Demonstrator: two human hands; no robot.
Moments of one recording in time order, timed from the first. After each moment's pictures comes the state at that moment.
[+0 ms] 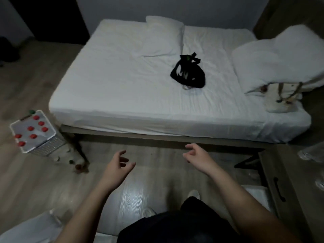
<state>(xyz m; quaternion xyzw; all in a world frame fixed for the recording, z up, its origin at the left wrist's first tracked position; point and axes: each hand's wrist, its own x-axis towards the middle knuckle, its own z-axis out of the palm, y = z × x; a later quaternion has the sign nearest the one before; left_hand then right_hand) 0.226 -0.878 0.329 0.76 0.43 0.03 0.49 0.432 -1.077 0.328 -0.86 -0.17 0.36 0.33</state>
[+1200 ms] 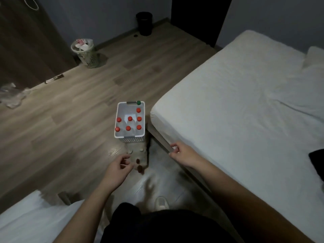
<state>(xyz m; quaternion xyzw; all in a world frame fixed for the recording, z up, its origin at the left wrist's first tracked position) 0.087 -0.496 0.288 0.54 0.69 0.18 0.46 0.340 -0.484 0.309 -0.70 -0.54 0.47 0.09</state>
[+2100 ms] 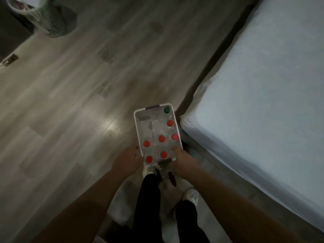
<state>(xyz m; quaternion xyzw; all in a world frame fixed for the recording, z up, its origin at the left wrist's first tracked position) -0.053 -0.085 0.141 0.64 0.60 -0.12 0.47 0.132 -0.160 0.159 -0.76 -0.40 0.51 -0.02</state>
